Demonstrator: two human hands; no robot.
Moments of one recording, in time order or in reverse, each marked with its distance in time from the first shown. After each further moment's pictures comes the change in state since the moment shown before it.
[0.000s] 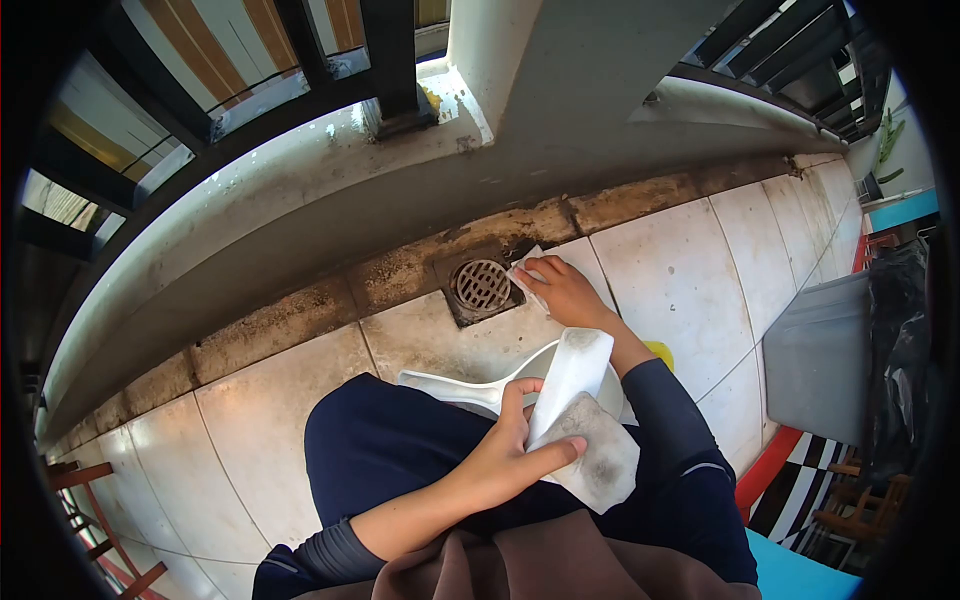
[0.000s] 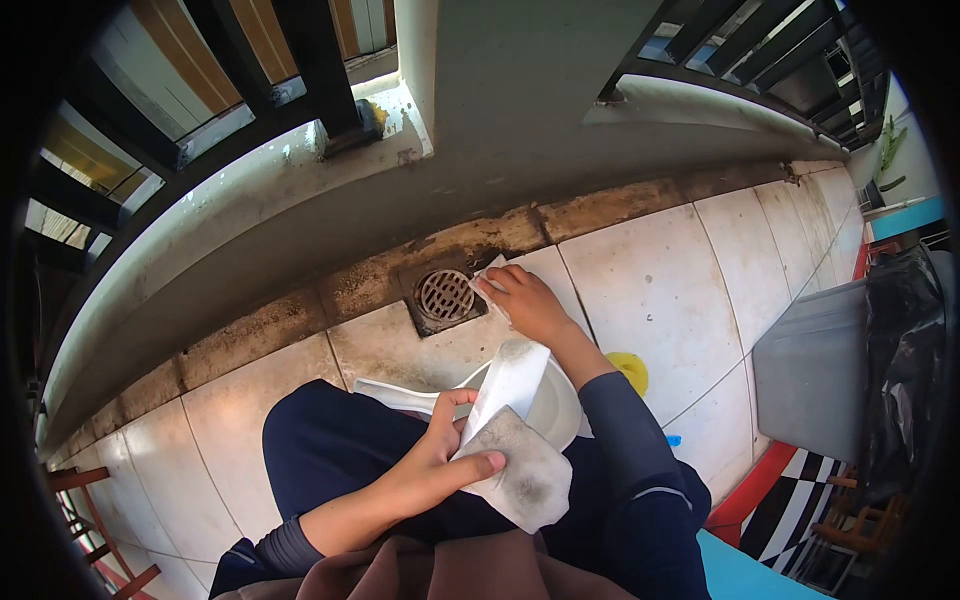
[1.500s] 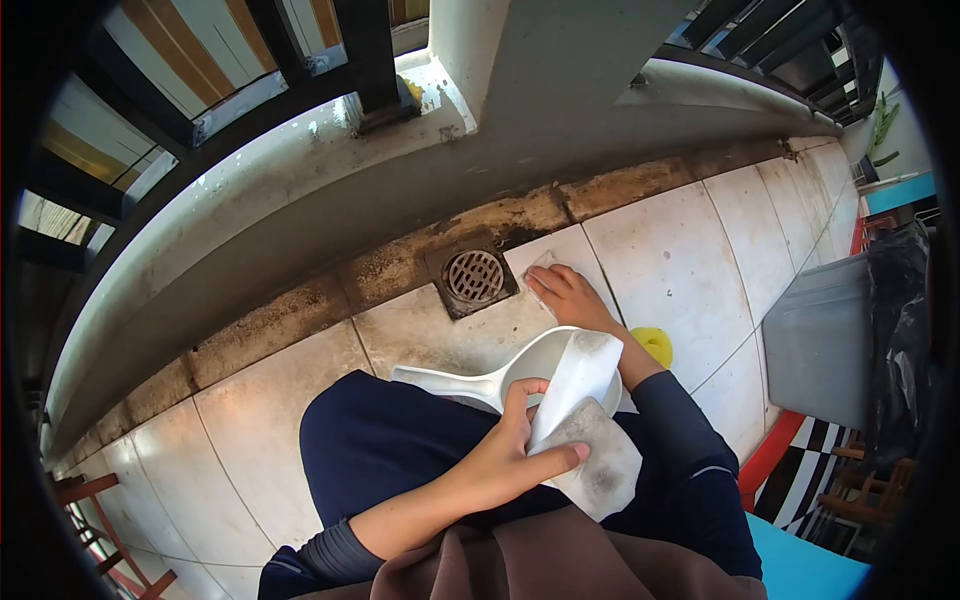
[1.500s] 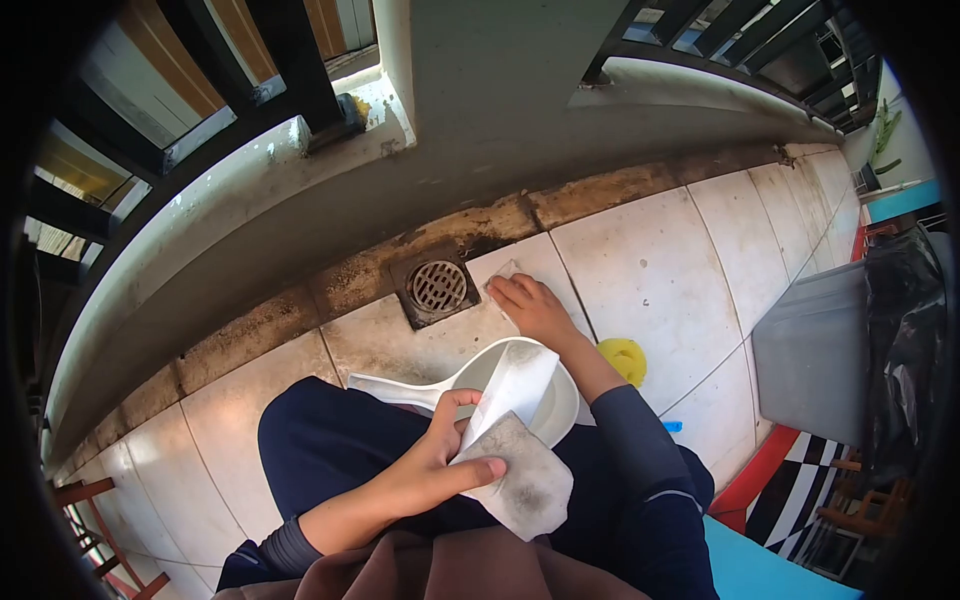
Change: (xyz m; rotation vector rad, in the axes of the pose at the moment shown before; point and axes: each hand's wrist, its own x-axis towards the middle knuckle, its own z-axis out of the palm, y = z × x) left_hand -0.004 -0.003 0.001 0.026 -0.064 -0.026; right_hand -0.037 -0.016 0.008 0.020 0.056 0.074
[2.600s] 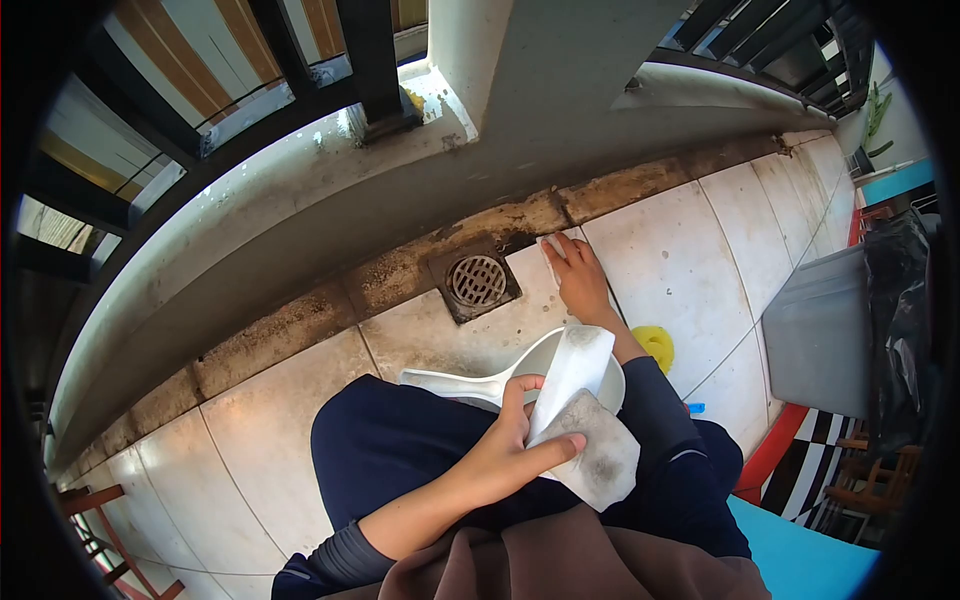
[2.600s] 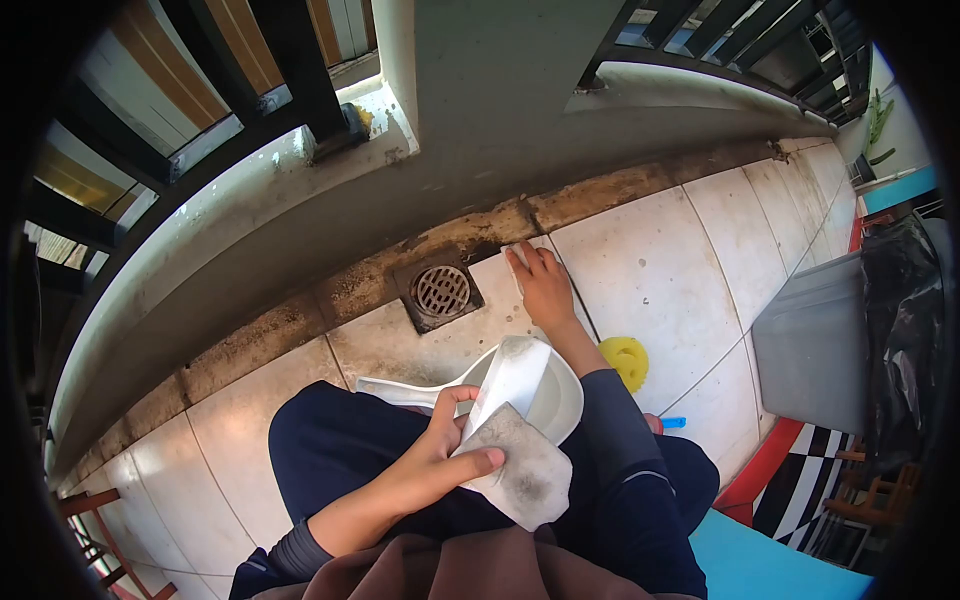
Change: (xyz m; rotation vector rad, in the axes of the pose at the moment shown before) left_hand -0.004 0.003 -0.004 -0.062 0.018 -0.001; right_hand 0.022 0.023 0.017 -0.160 0.198 0.294
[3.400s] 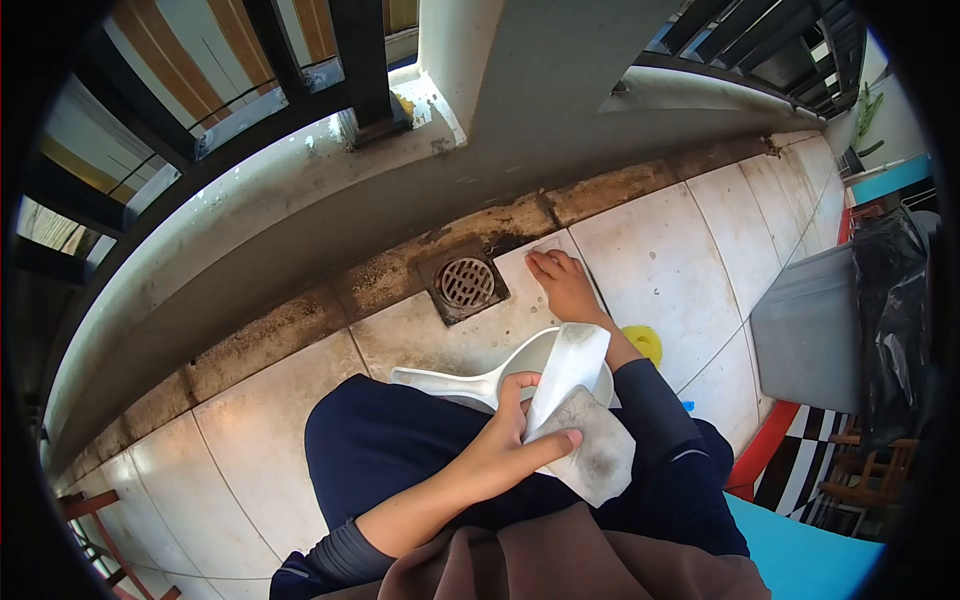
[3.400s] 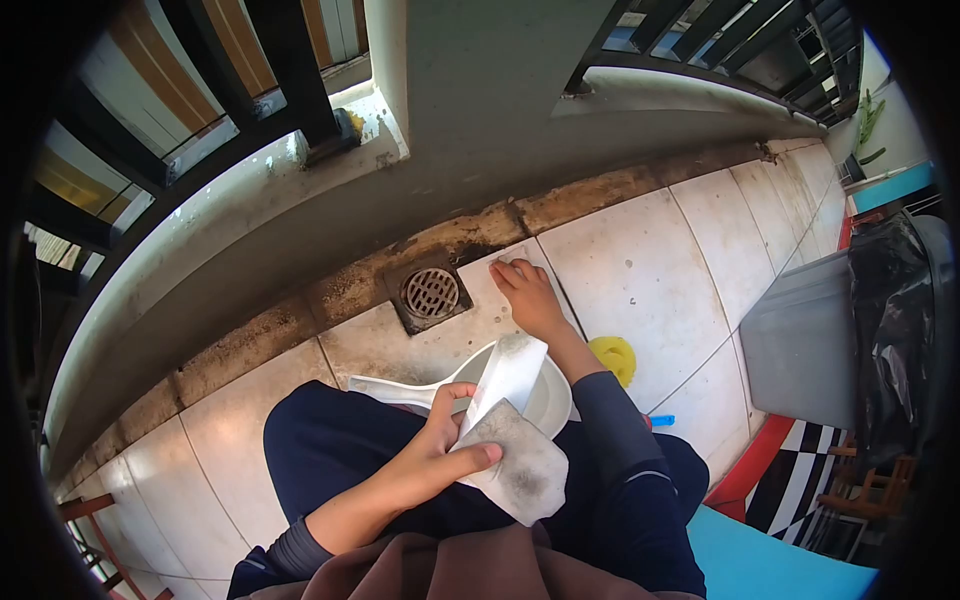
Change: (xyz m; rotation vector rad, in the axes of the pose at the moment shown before) left_hand 0.003 0.003 0.004 0.017 -0.022 0.009; right_hand -0.009 0.003 -0.007 0.029 -0.092 -0.199
